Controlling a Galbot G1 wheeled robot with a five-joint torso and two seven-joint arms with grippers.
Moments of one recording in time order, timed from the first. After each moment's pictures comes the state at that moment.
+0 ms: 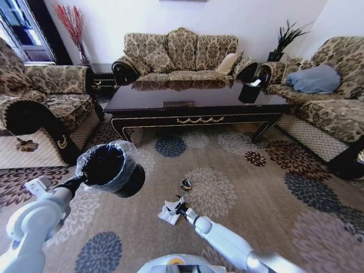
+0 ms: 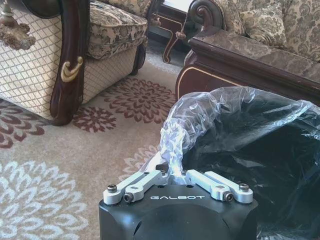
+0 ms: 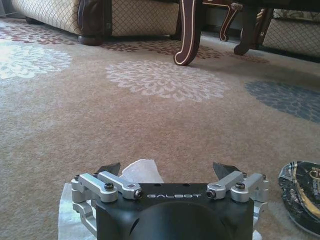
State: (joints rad) left arm 1.44 -1.04 -1.00 -2.24 -1.24 0.67 -0.59; right arm -0.80 1.25 -0.48 0.98 0.29 0.29 -0.02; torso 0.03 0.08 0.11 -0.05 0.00
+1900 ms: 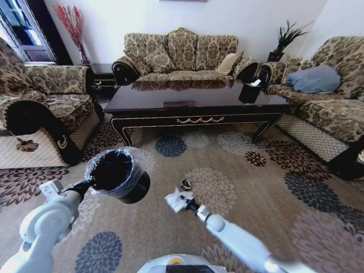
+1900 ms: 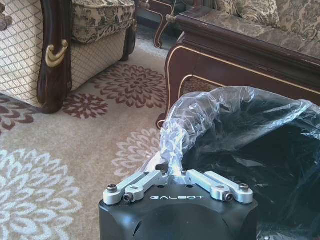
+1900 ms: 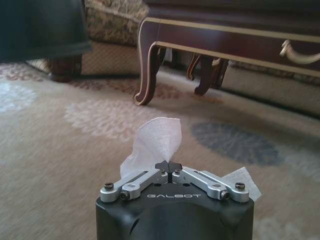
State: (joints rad) left arm 1.46 -1.07 -0.91 -2.26 -1.16 0.68 -0.58; right arm -0.84 0.98 -0.34 1.25 0.37 0.36 -0.06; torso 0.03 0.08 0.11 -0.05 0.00
